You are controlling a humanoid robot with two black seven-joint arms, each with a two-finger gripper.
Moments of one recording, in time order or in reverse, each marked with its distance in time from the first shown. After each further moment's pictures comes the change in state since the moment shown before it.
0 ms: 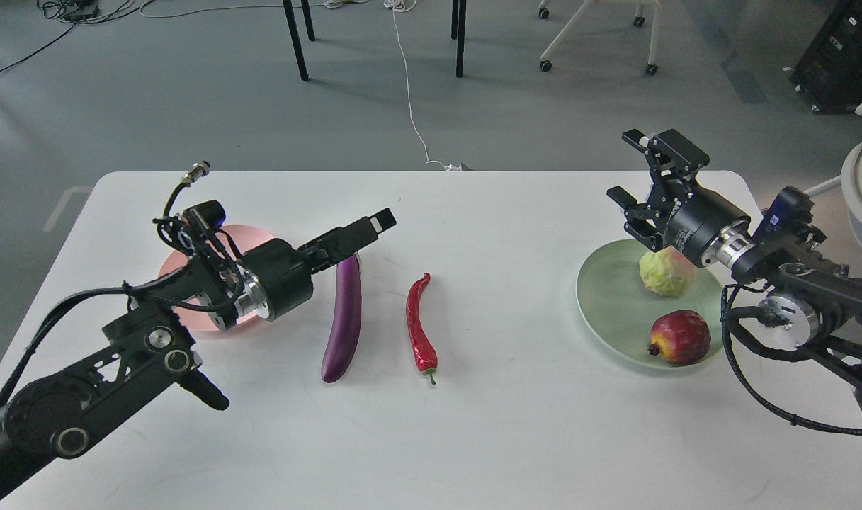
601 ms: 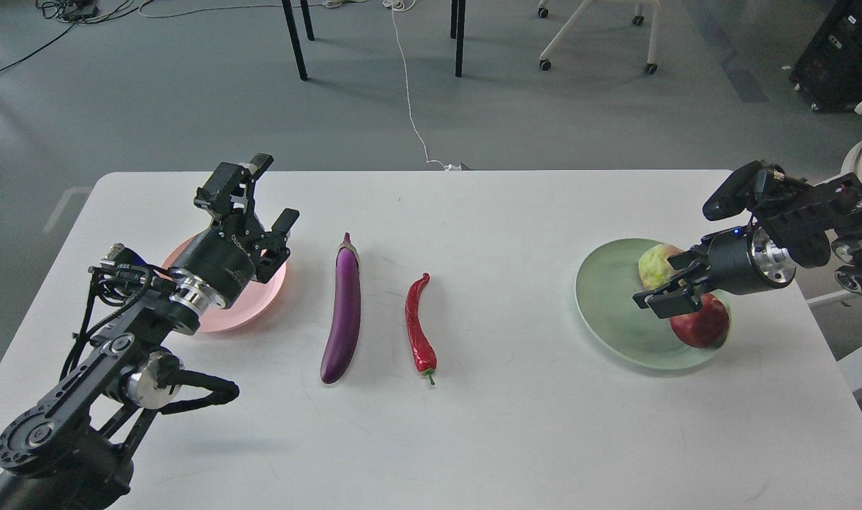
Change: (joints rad) left arm 0.309 -0.156 -0.460 0.131 -0.702 0.051 -0.206; right arm 0.779 -0.053 -1.047 0.056 -1.175 0.003 0.000
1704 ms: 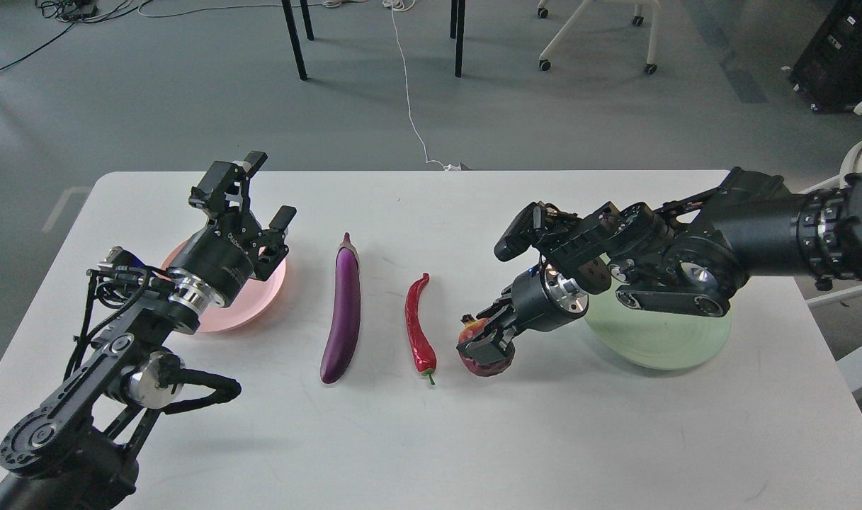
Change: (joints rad) left arm 0.013 -0.050 -0.036 0.023 -0.016 -0.004 -0.010; right arm 0.055 0.531 -0.070 -0.037 0.184 0.037 0.000
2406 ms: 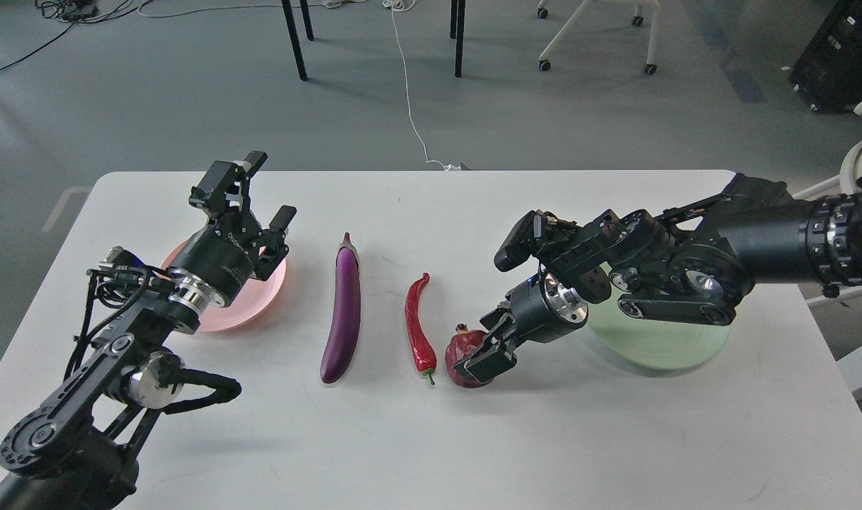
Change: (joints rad) left arm 0.000 0.000 0.000 0.000 -0.001 0.000 0.000; right arm -0.071 0.023 0.042 0.014 -0.047 0.004 0.000
